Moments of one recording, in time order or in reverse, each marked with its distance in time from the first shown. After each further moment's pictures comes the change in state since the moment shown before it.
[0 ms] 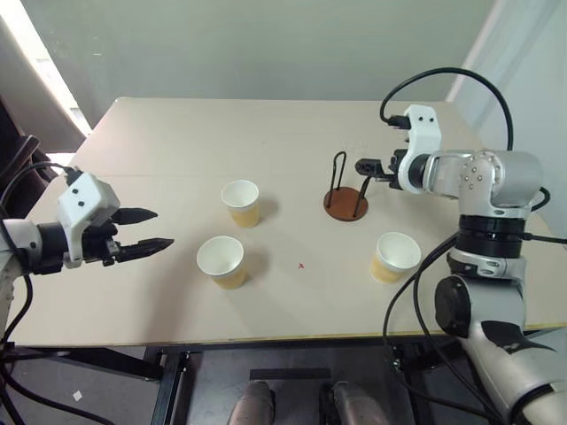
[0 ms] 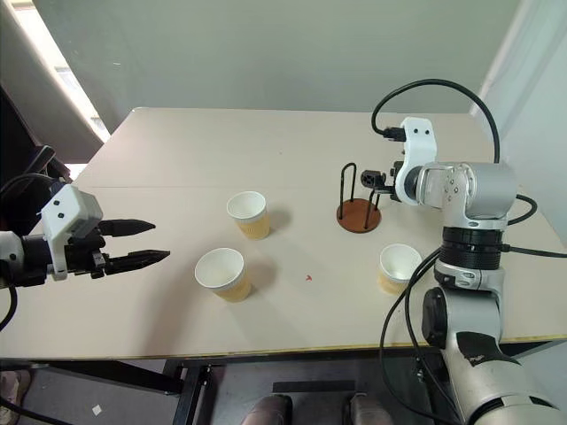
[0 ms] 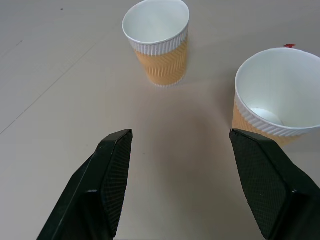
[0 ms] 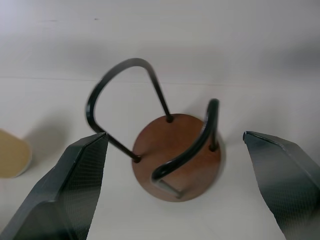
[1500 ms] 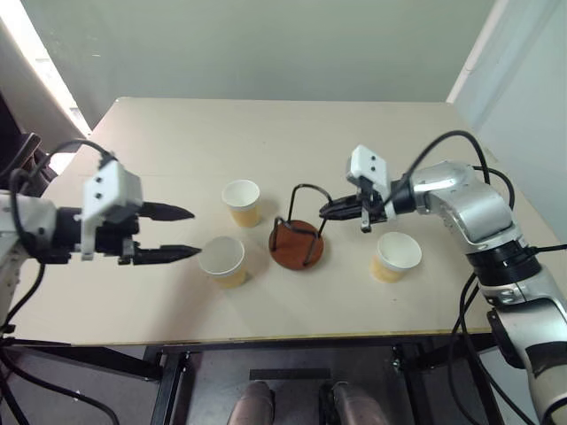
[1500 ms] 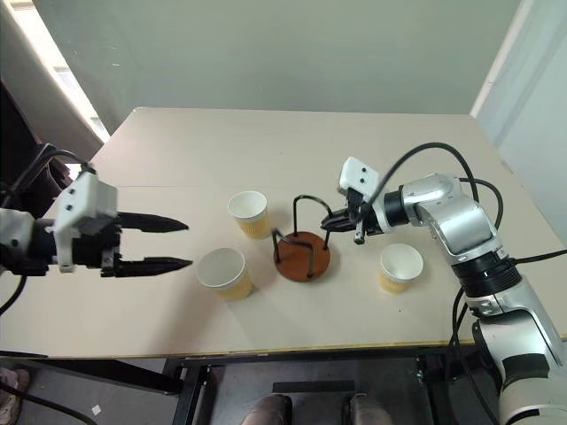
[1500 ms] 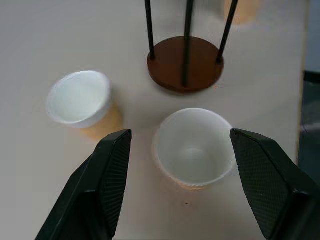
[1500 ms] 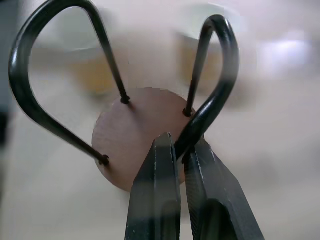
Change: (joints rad) left arm -0.098 0.064 -0.102 -0.203 -0.133 0.076 -0.154; right arm 0.150 -0.334 0.598 -0.044 0.038 -0.858 1.046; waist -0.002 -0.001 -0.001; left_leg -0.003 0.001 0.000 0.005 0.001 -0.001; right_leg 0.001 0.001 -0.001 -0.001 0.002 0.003
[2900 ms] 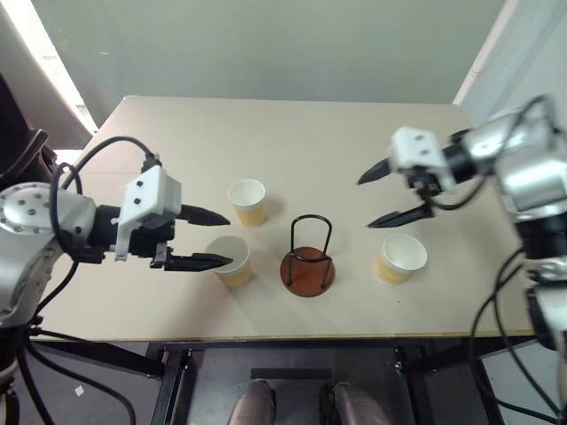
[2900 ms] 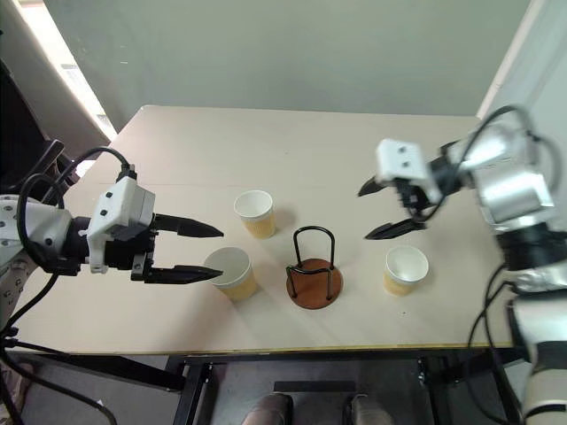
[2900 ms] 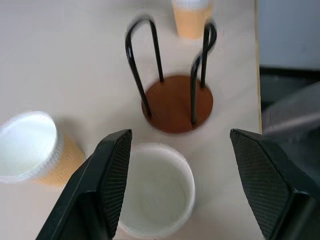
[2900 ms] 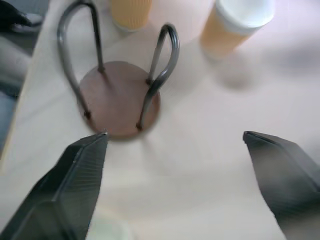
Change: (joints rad) left arm -0.119 -0.047 -0.086 -0.103 -0.053 0.053 0.023; right arm -0.080 -0.292 -0.123 -0.049 -0.132 -0.134 0.350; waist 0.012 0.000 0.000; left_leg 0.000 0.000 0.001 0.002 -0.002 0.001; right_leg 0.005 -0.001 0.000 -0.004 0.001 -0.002
